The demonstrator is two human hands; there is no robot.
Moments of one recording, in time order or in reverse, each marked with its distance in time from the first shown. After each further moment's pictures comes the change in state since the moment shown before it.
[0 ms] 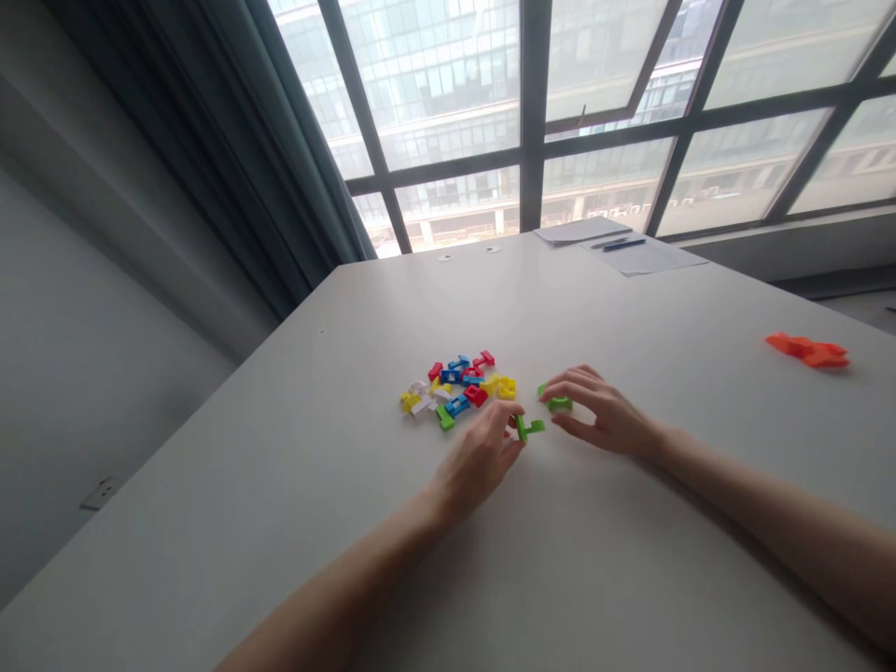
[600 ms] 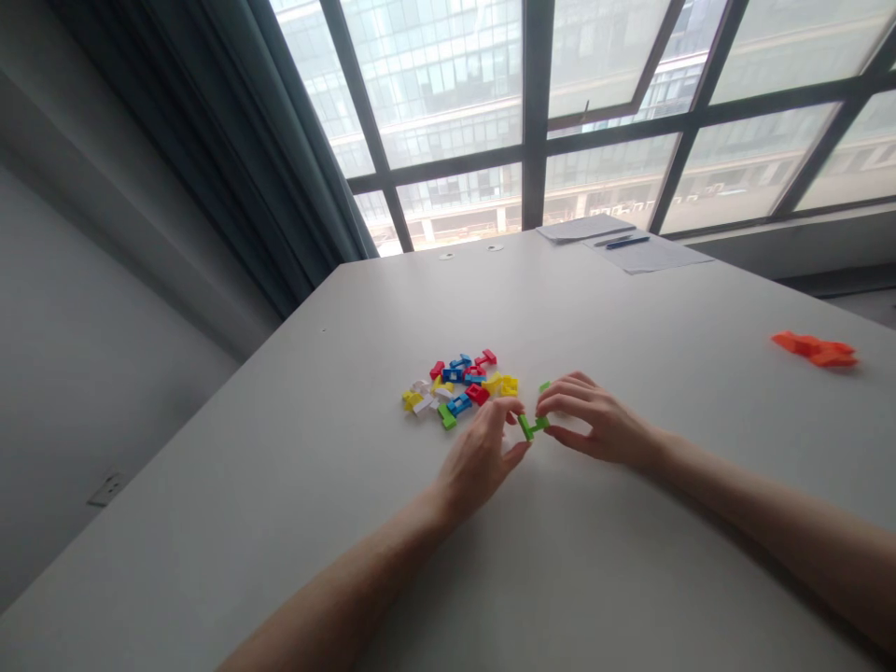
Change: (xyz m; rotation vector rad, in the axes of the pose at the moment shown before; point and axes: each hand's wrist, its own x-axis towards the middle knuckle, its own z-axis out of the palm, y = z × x) left_hand -0.003 -0.002 0.004 0.051 0.064 -0.015; right_hand 0.005 -0.012 0.006 0.030 0.008 -0.085
